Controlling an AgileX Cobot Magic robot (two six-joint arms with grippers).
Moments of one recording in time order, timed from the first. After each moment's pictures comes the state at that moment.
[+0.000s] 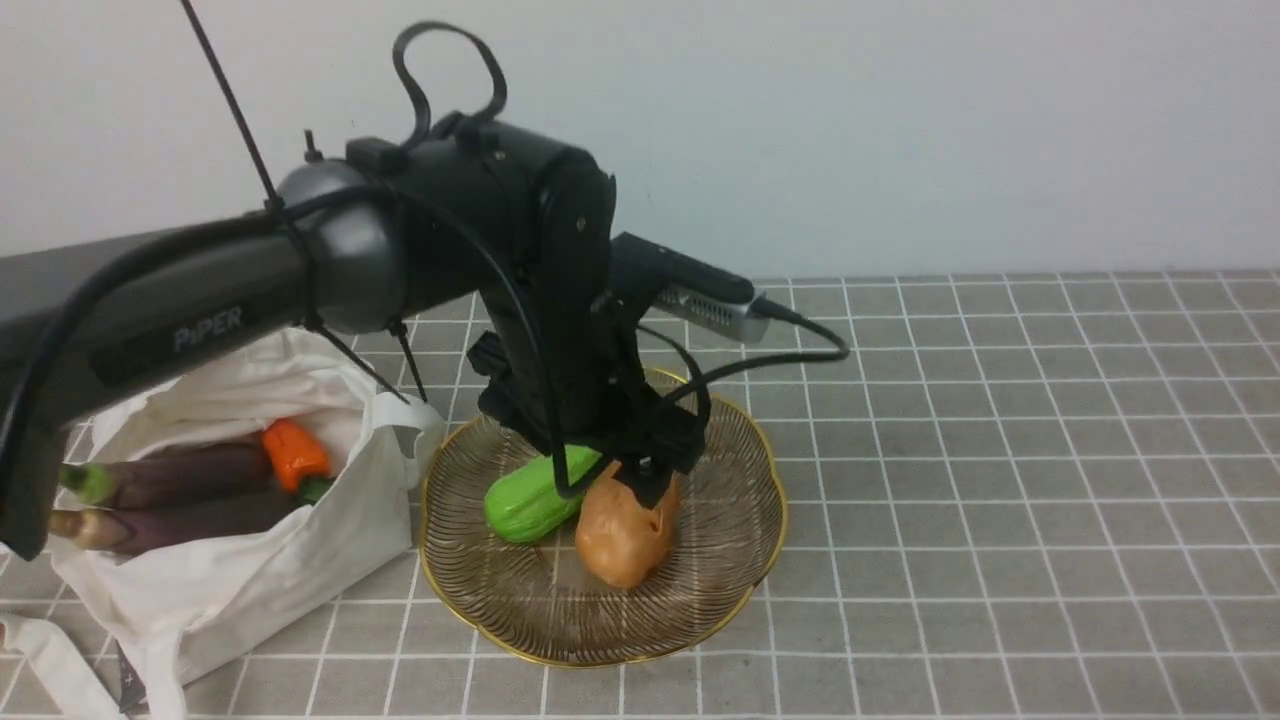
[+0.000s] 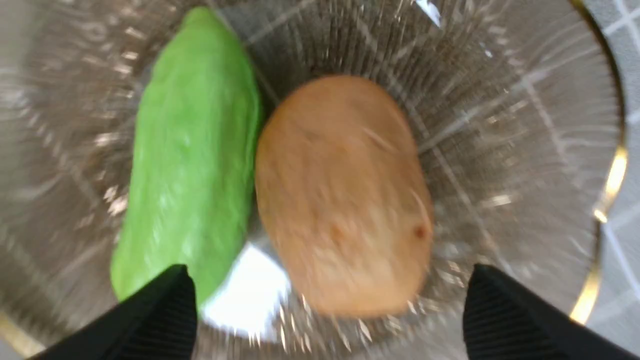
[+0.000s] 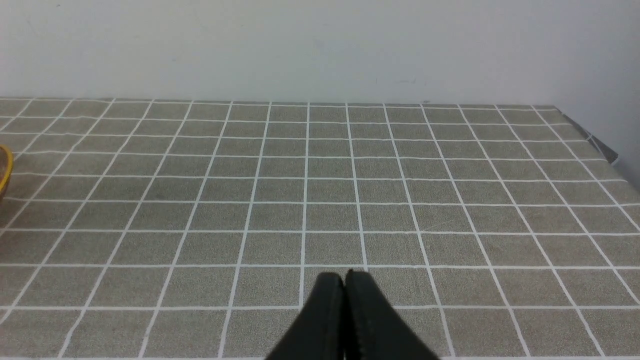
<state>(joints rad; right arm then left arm) -0.05 -0.02 0.02 -0.03 0.39 0.01 -0.57 1.92 -1.57 -0.03 1.05 -0.02</state>
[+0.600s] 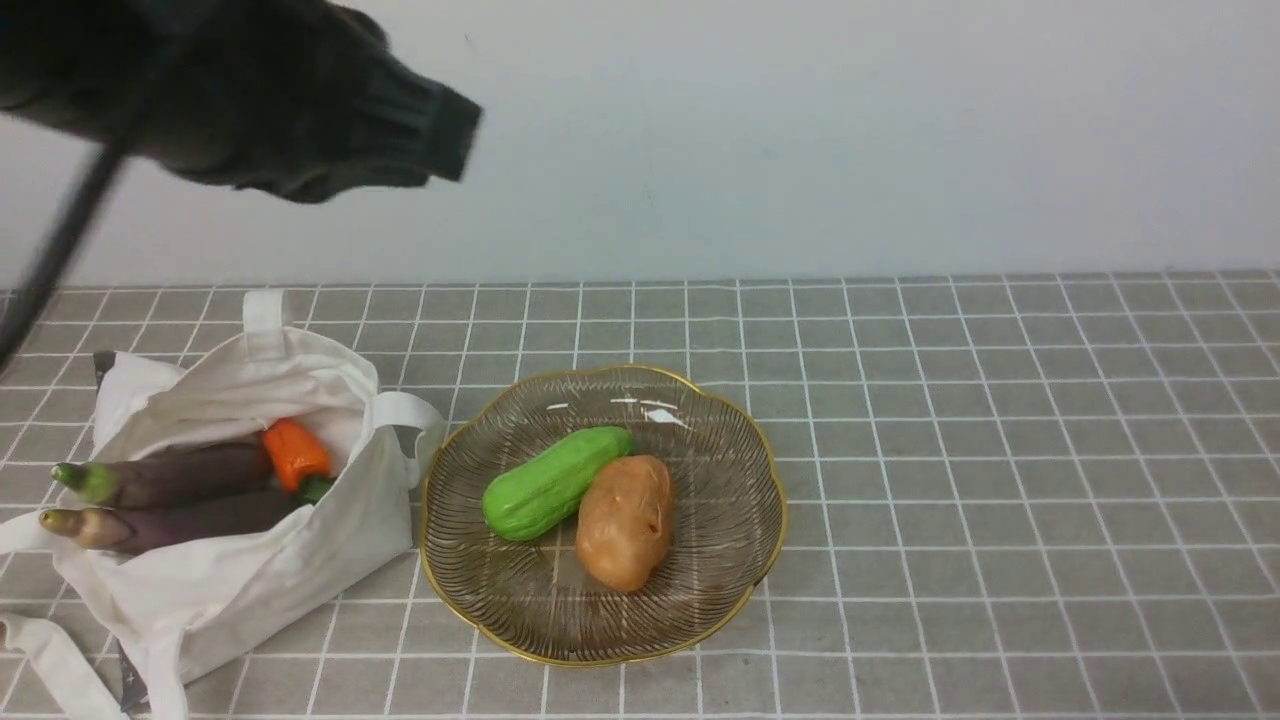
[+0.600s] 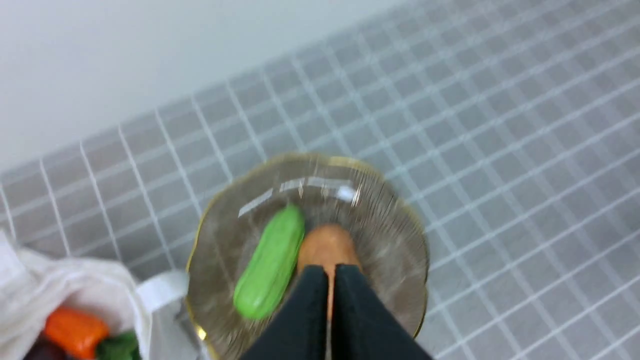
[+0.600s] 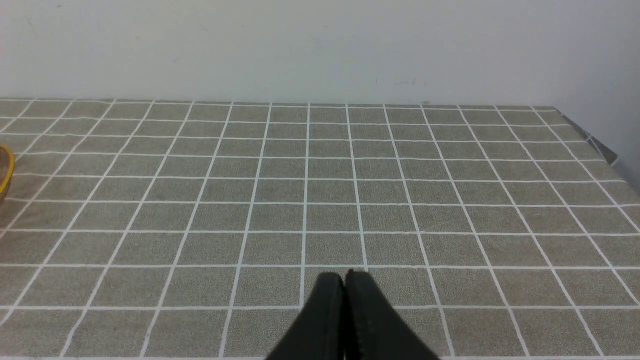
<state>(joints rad) -0.05 -0.02 0.02 -0.03 0.39 0.01 -0.57 1.19 -1.46 0.02 1.02 -0.12</state>
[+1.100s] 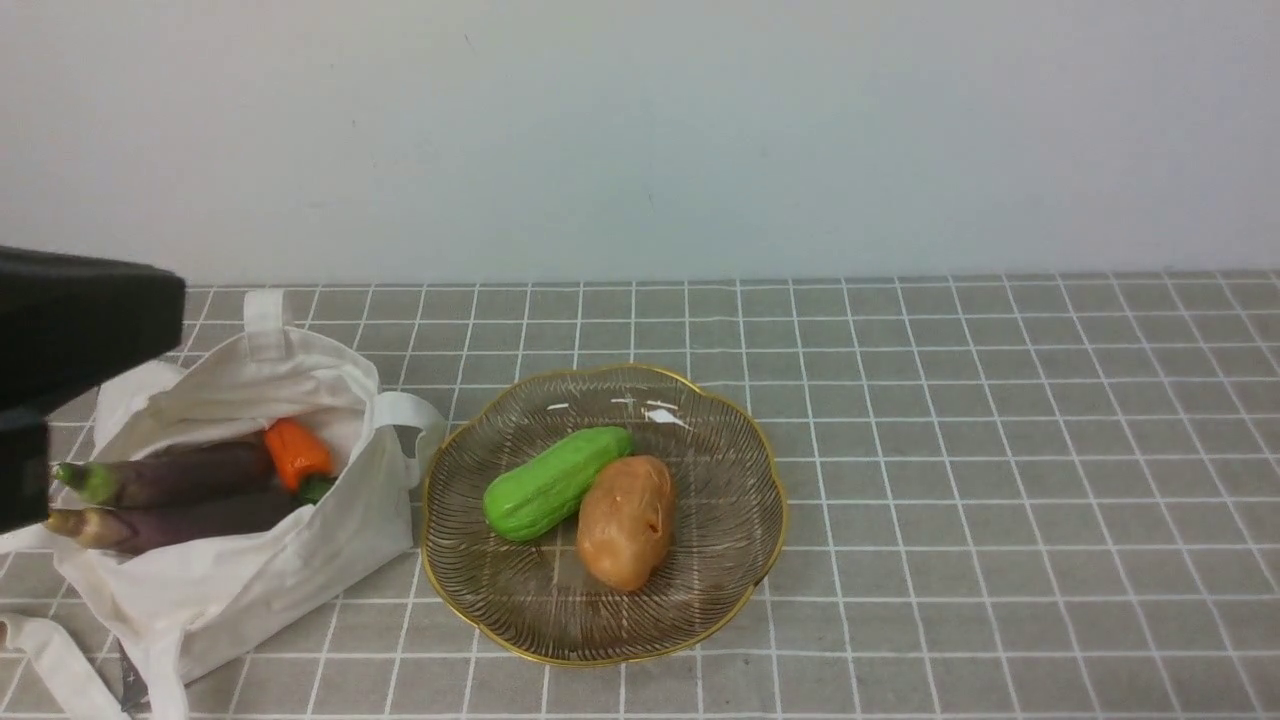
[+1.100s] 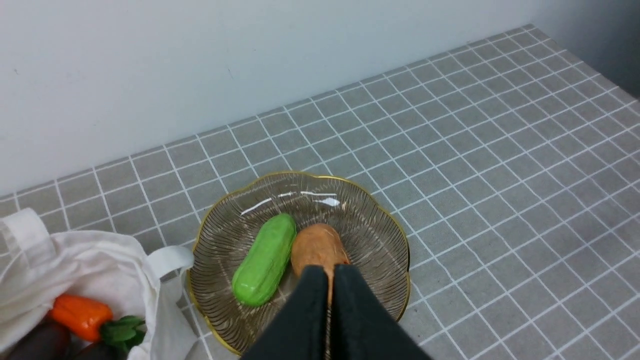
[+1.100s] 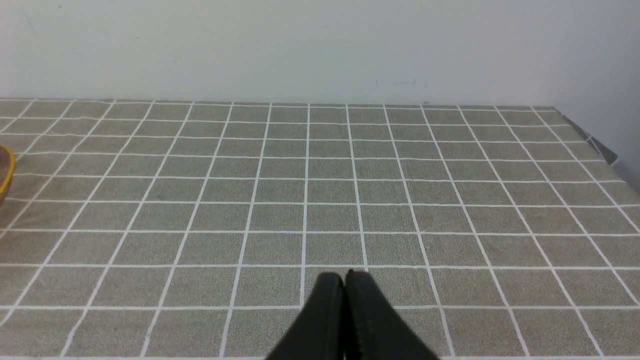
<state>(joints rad) -0.05 -0.02 0.02 -0.03 0.39 0.01 -0.57 0.73 -1.09 0.00 0.89 -0.12</state>
